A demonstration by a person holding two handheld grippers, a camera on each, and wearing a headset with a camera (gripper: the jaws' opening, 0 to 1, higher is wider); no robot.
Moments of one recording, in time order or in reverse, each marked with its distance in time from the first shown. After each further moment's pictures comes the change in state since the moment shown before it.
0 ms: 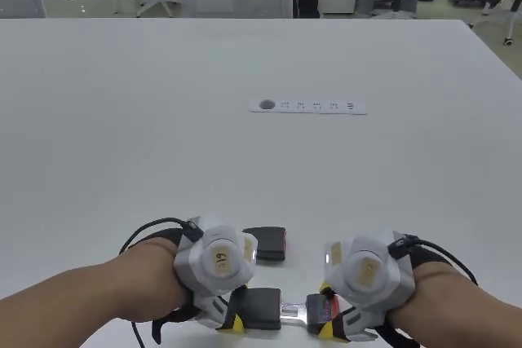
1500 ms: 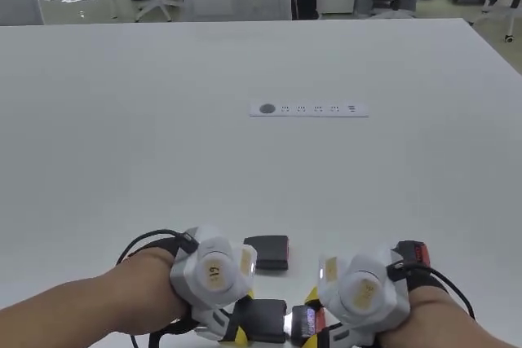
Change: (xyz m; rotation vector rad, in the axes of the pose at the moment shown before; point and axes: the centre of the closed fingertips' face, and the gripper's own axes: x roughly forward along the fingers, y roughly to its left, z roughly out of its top) left arm 0.002 0.002 0.004 0.050 -0.038 -0.030; right arm 0.010 0.002 0.026 0.034 -0.118 -0.024
